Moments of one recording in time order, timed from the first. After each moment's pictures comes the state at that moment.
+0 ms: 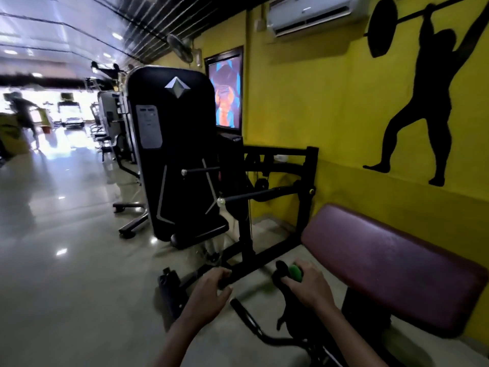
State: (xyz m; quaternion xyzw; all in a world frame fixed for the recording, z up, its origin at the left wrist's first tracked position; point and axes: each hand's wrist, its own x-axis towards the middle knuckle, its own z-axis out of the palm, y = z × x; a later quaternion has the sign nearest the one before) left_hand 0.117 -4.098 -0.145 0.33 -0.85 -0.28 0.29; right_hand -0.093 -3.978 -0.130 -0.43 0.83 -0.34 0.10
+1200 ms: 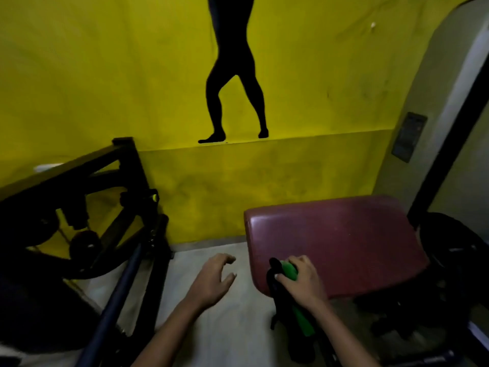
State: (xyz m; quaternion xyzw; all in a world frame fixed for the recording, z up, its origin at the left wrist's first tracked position) left_hand -0.356 -4.498 -0.187 -0.16 -0.94 -0.31 0.06; right_hand -0.326 -4.269 -0.185 0.06 0.93 -0.36 -0.06
